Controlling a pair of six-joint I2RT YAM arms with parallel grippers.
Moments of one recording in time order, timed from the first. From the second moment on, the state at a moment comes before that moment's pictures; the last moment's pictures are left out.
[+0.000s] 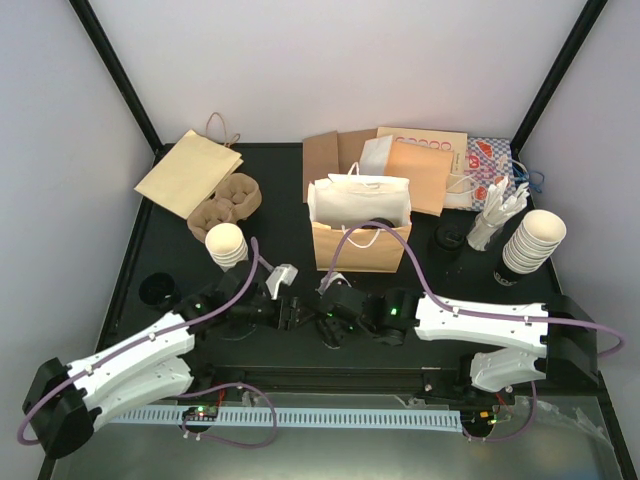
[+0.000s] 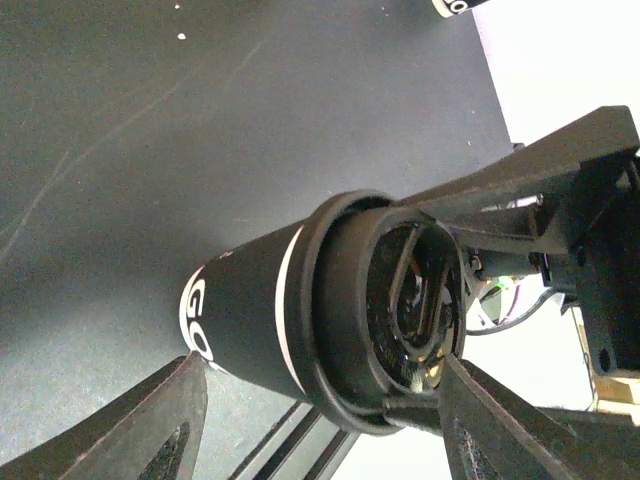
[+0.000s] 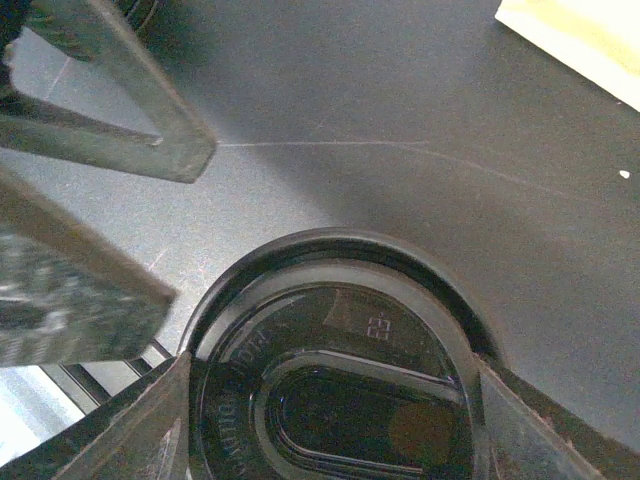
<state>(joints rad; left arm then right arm) -0.78 0.86 0.46 -0.25 0.48 -0.71 1.29 1.34 0.92 -0.65 0.18 0.58</state>
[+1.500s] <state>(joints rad) -1.03 0.64 0.09 0.15 0.36 -1.23 1.32 1.38 1.00 -0.73 0.30 0.96</state>
